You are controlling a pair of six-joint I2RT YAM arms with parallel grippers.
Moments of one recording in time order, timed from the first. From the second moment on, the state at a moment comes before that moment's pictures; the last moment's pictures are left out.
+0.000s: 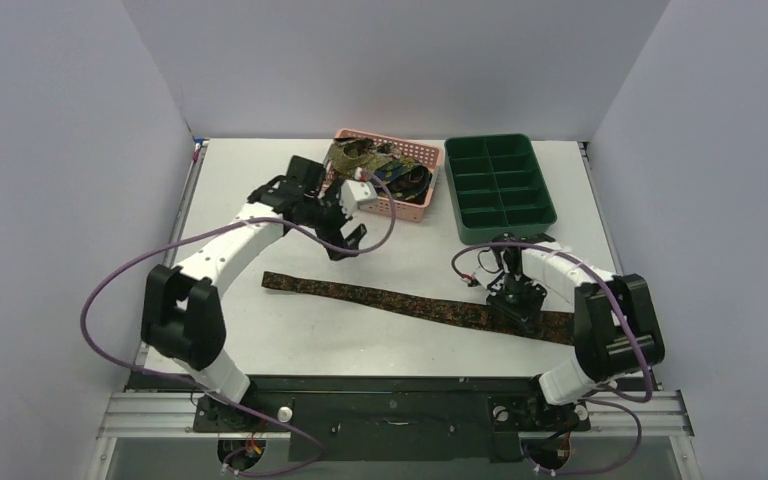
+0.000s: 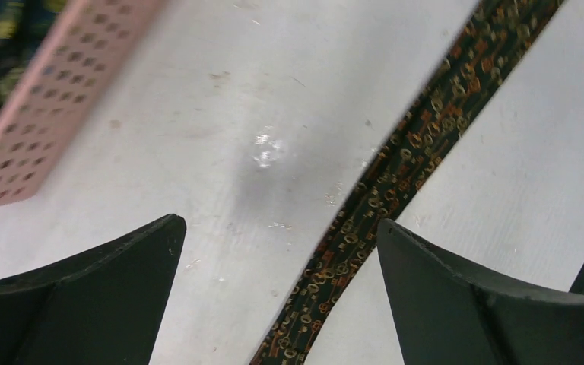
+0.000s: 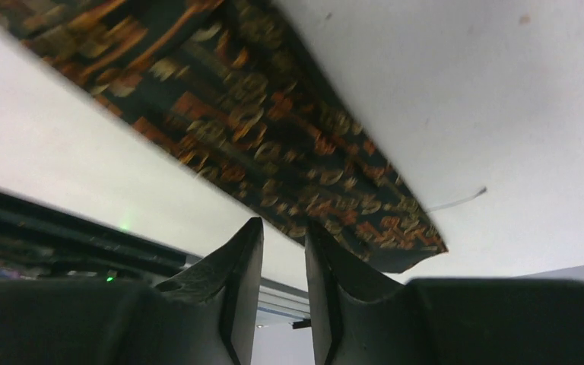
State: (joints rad) left arm -0.44 1.69 1.35 -0.69 0.50 0.68; right arm 0.23 1.47 0.85 -1.03 0.08 -0.66
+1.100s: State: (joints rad) left arm -0.23 1.42 1.06 -0.41 0.50 -0.08; right arm 0.33 1.58 1.14 -0.99 0.03 -0.71
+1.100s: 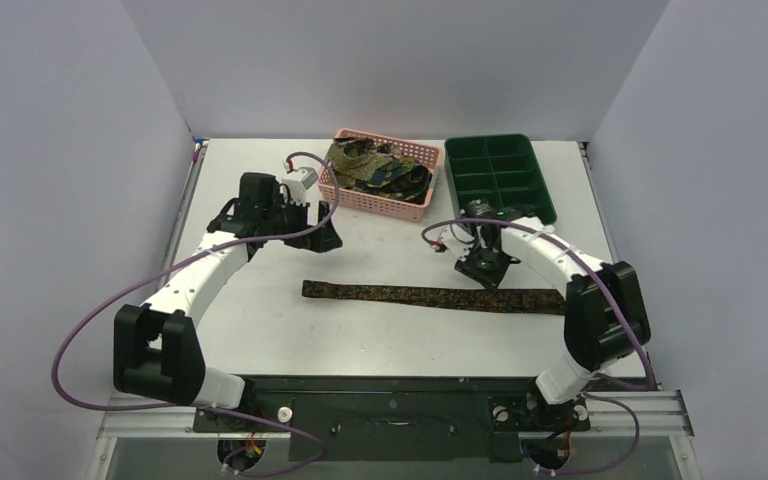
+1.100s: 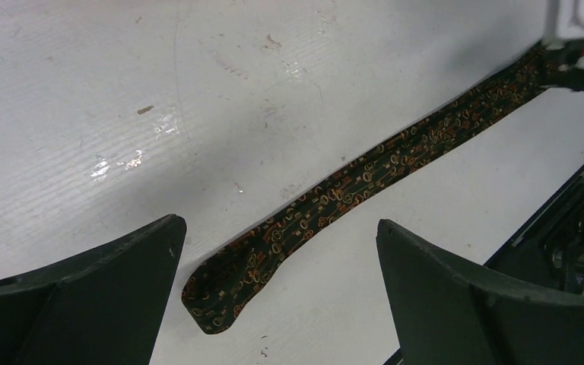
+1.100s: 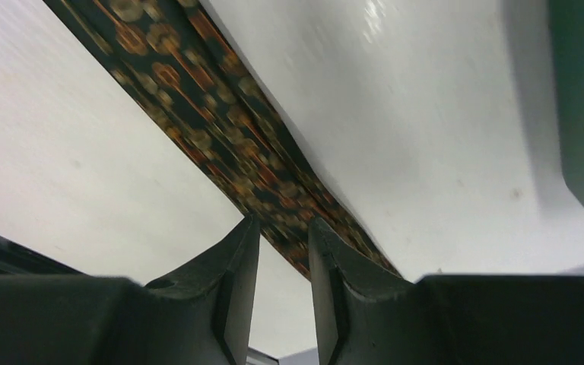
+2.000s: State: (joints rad) left arm -0.14 1.39 0.95 -0.35 0.69 -0.28; right arm 0.09 1.78 0.98 -0.86 0.38 -0.91
